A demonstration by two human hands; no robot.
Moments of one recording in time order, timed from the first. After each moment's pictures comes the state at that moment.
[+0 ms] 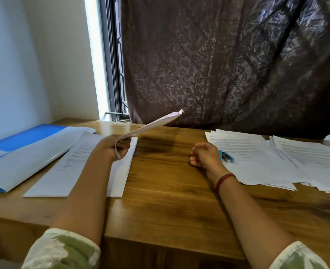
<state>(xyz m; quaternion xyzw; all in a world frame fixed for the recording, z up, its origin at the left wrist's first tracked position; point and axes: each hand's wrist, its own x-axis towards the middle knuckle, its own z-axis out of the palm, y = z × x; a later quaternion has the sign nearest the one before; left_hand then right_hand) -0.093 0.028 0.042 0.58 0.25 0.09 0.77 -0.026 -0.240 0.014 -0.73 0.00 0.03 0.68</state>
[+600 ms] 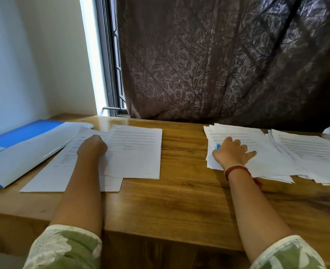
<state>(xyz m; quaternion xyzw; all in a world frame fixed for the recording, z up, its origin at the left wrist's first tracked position) -0.104 0.057 0.023 0.90 0.36 0.13 0.23 -0.015 -0.290 0.011 -0.98 0.09 -0.13 0.14</state>
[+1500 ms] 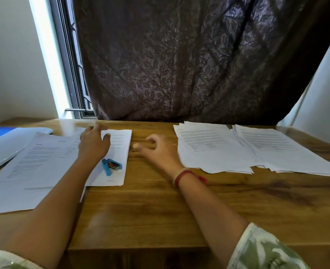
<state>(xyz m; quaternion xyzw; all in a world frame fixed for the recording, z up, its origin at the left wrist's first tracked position) -0.056 -0.025 0.014 0.89 0.17 0.32 0.27 -0.059 -0.228 0.016 -0.88 -0.21 -0.10 0.41</state>
